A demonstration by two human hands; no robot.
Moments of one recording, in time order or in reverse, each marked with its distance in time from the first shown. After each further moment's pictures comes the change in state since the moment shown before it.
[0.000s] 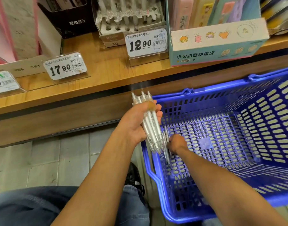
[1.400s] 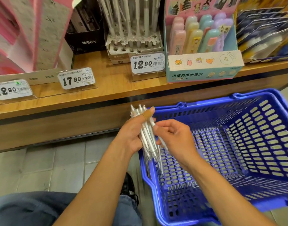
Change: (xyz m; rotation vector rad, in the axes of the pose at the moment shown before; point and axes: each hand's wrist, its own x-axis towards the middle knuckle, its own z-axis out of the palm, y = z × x) left_hand -0.008 -0.004 -0.004 0.065 -0.005 -0.023; right_hand -0.173 -0.072 -0.109 0.948 0.068 -0.532
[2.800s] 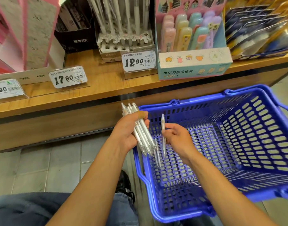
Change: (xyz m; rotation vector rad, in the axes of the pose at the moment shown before) left_hand 0.006 -0.005 0.000 -0.009 0.122 0.068; right_hand 0.030 0.059 -0.041 -0.177 0.022 0.164
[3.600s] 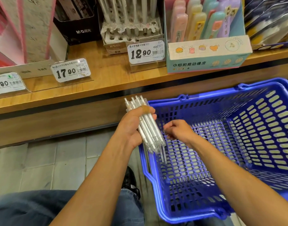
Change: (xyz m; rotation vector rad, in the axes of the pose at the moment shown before) left_hand 0.007 -0.002 -0.007 0.028 -0.066 0.052; right_hand 0.064 0.024 0.000 -0.225 -0.162 0.092
